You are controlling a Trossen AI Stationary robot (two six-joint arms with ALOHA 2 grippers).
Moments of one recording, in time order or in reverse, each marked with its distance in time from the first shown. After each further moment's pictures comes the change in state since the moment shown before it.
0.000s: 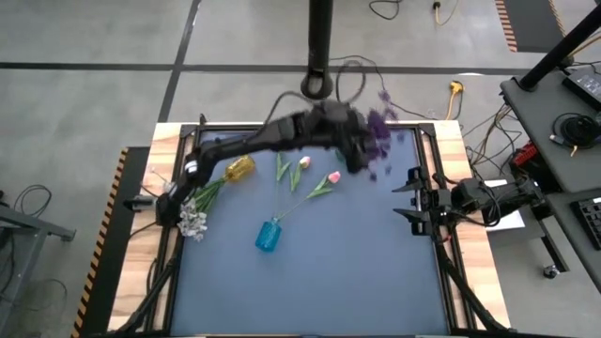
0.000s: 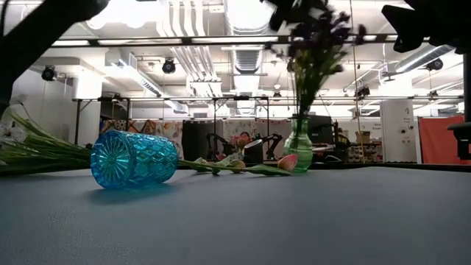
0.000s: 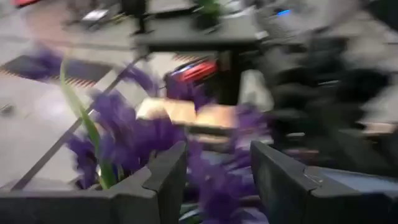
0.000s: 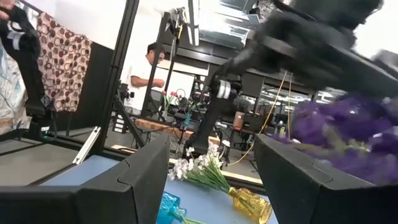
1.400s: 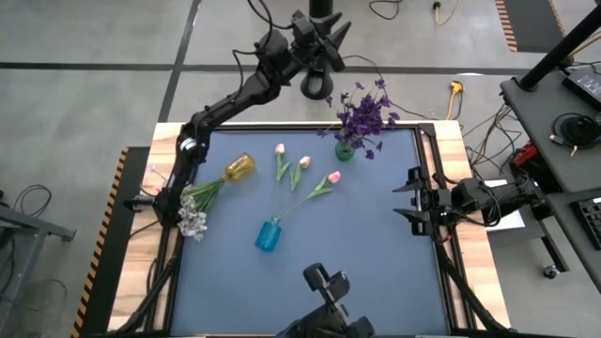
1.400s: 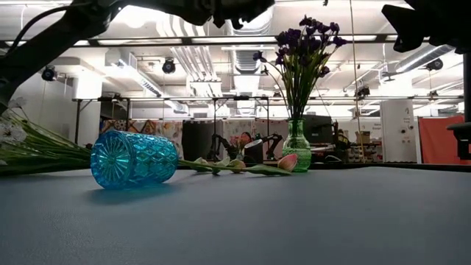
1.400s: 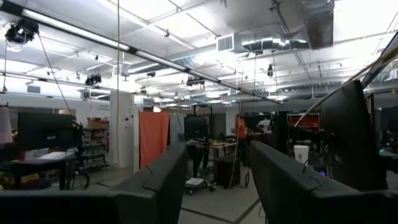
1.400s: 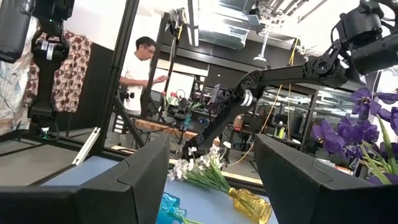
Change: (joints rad) left arm 0.388 0.016 -0.001 0.805 0.033 0.000; right arm 0.000 0.000 0.000 0.003 0.000 0.000
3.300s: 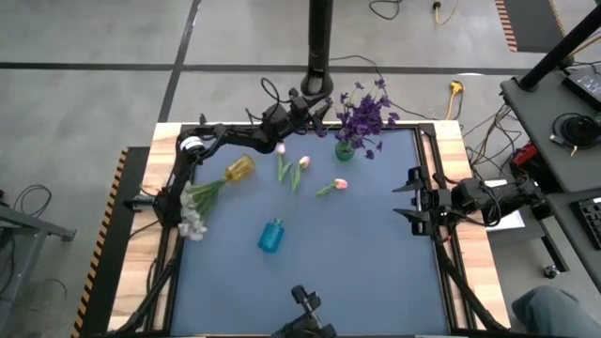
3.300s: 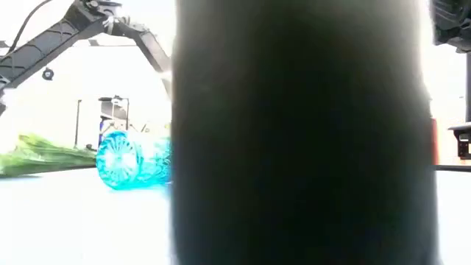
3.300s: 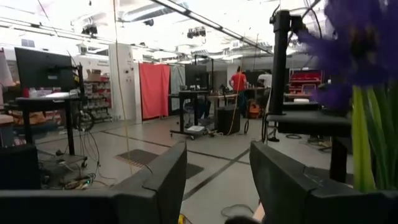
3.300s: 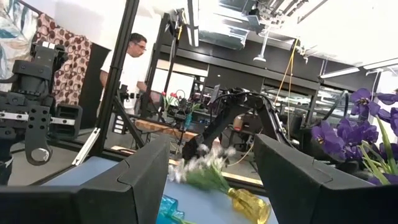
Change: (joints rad) left arm 0.005 -0.003 -1.012 0.823 -0.001 0.000; right arm 0.000 0.000 0.001 0.001 0.000 0.000
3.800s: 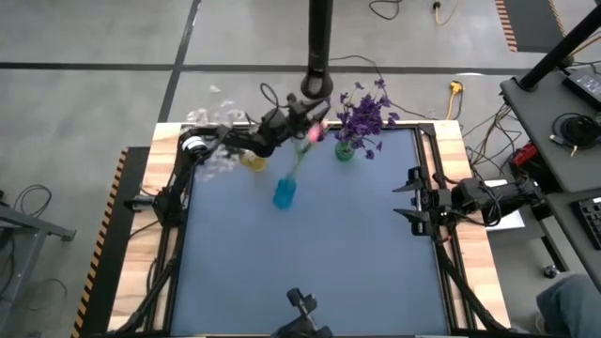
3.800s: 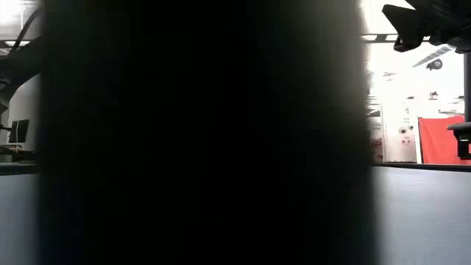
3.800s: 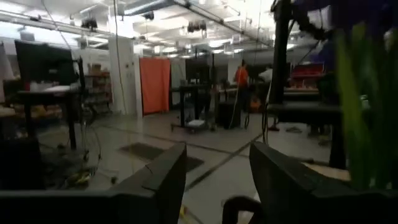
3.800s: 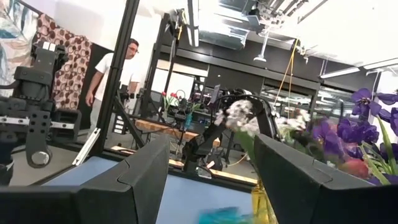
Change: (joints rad) left arm 0.001 0.013 -0.068 0.064 -0.001 0.001; right arm 0.000 0.000 0.000 0.000 0.000 0.000
